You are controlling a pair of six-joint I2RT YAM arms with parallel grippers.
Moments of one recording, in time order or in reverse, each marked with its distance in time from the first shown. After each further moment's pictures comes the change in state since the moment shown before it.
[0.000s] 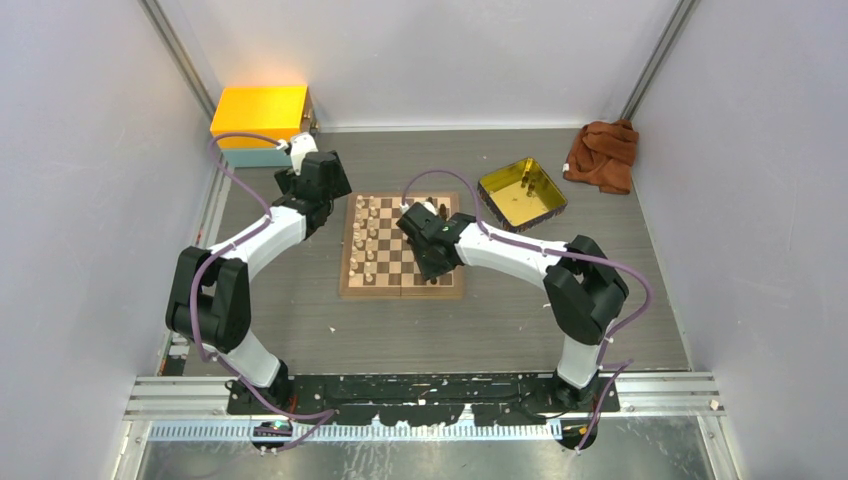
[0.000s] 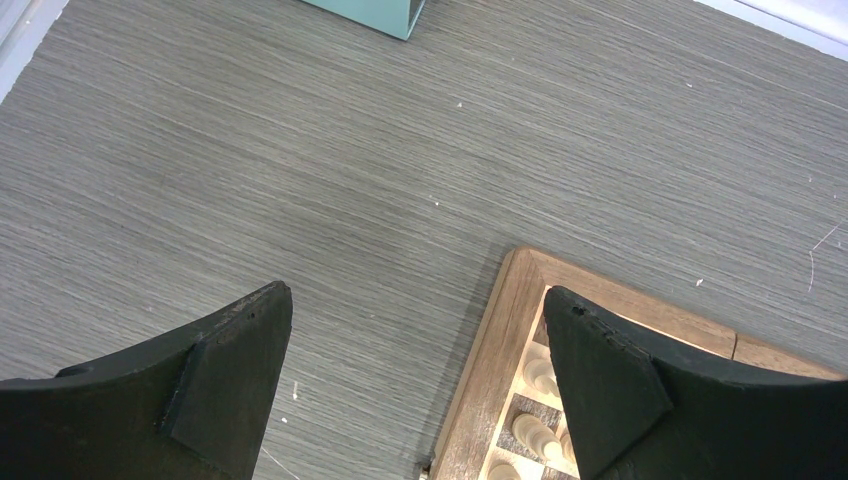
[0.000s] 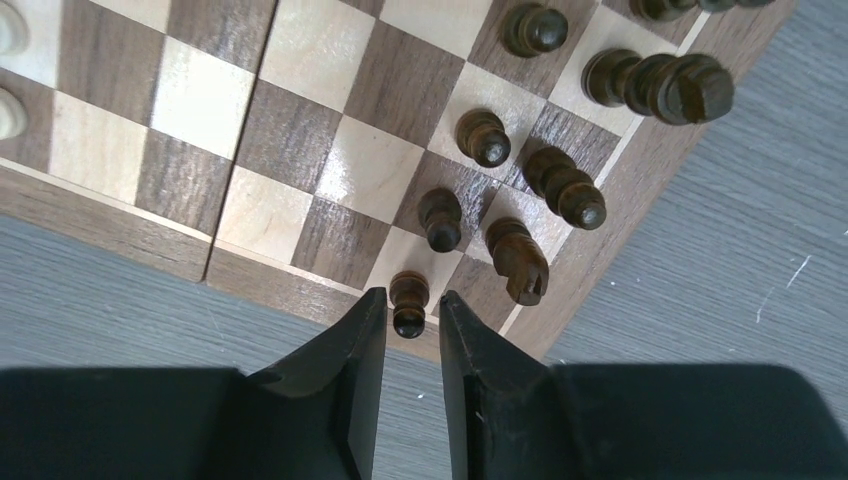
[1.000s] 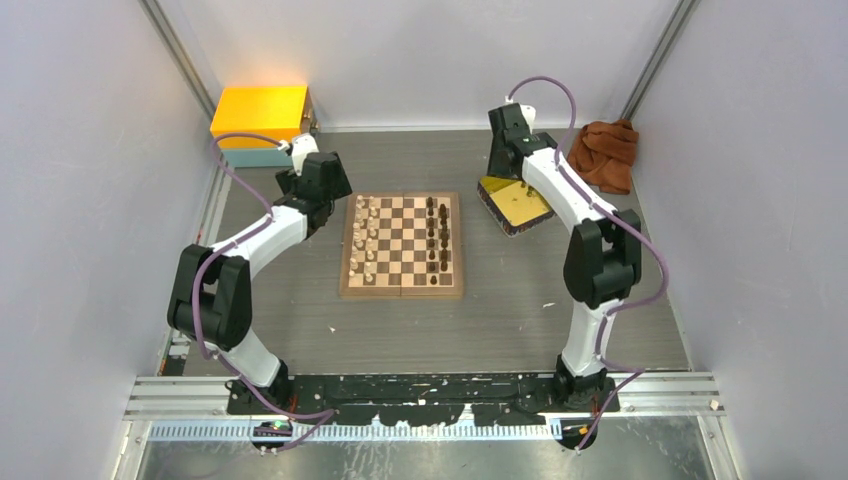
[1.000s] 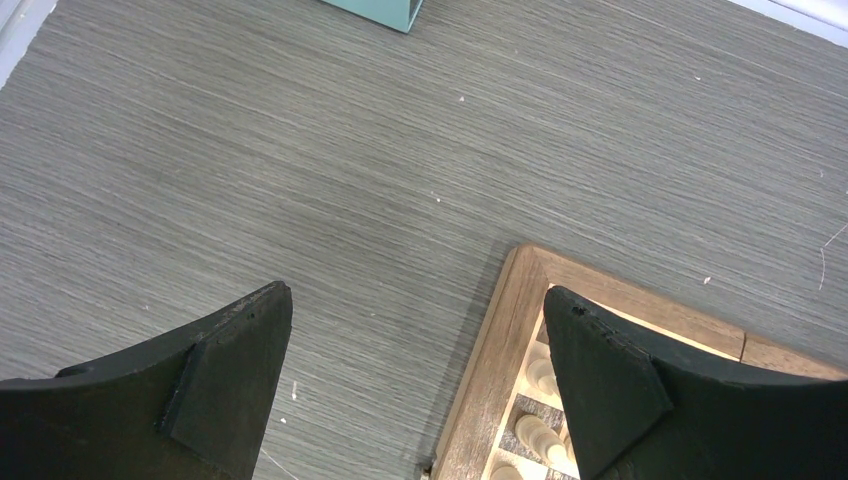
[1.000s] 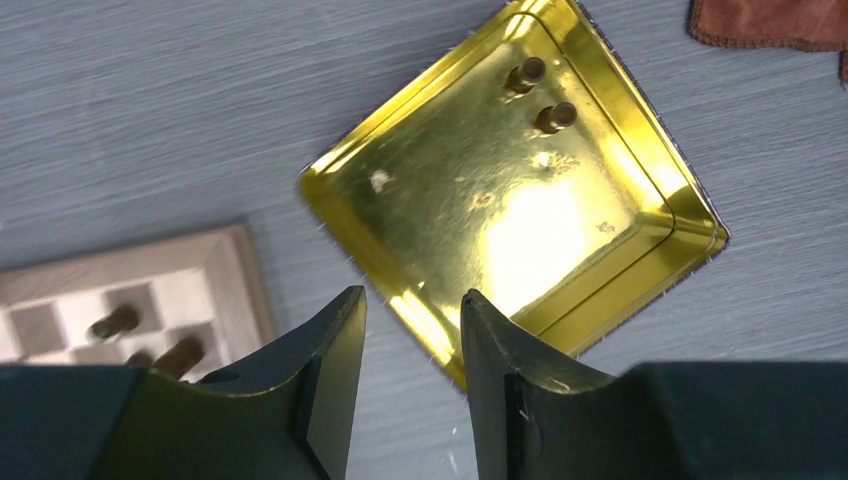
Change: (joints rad) left arm 0.000 0.013 0.002 0.000 0.001 -0.001; right arm -0.528 0.086 0.412 -0.022 0.148 -0.031
